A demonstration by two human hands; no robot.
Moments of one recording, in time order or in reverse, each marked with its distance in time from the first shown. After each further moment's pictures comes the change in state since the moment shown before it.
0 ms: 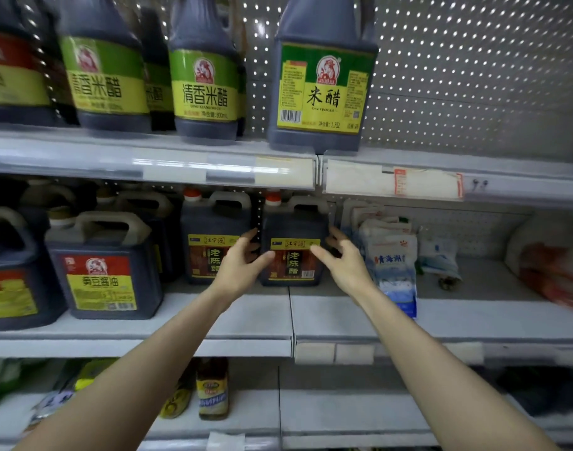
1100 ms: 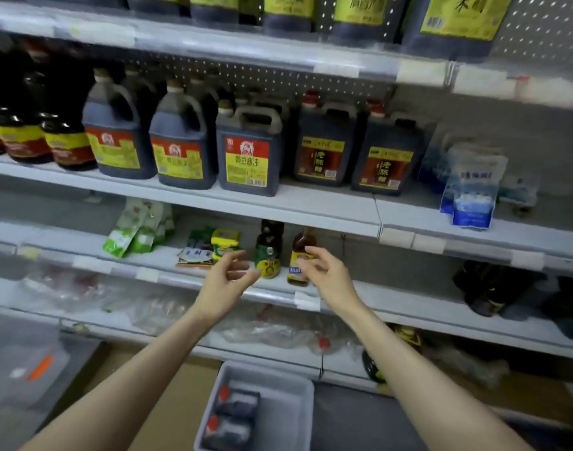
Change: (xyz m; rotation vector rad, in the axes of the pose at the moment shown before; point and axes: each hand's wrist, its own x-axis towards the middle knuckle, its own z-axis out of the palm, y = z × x) left_hand -0.317 -0.061 -0.179 0.008 0.134 -0.213; right_hand -0.289 -0.039 0.160 0.023 -0.349 0.132
